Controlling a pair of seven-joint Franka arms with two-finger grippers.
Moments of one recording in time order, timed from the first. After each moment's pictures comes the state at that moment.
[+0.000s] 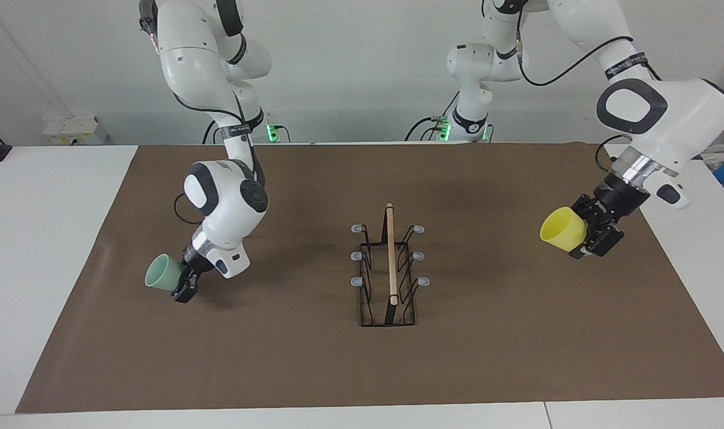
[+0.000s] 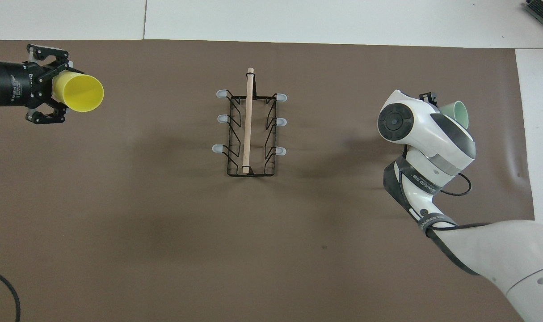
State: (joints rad) left arm -0.18 0.18 0.22 -1.69 -0.53 2.10 -0.89; right arm 0.07 0.42 0.07 -1.81 -0.94 2.13 -0.91
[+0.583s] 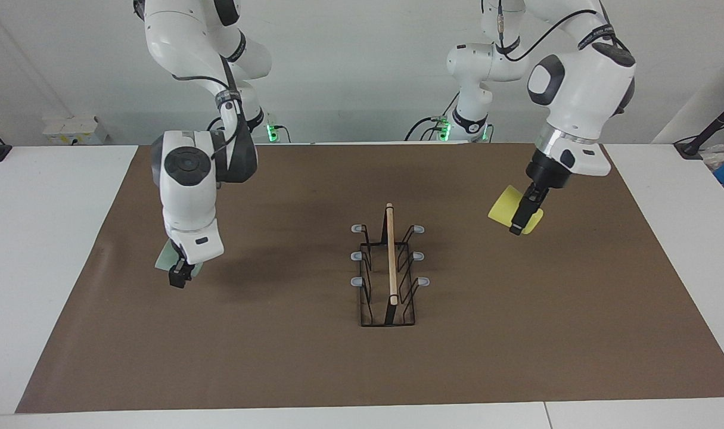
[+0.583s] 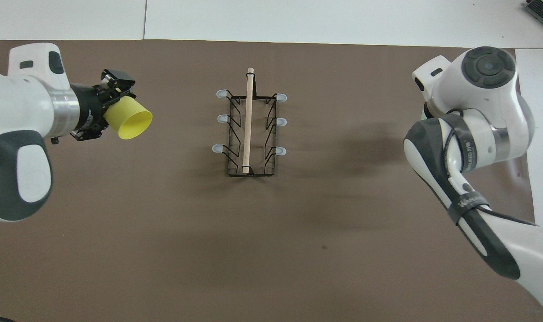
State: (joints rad) left arm -0.18 0.01 -0.06 -1.91 -0.15 2.31 -0.89; right arm 0.01 0.34 0.07 -1.67 -0.18 2.03 -1.09
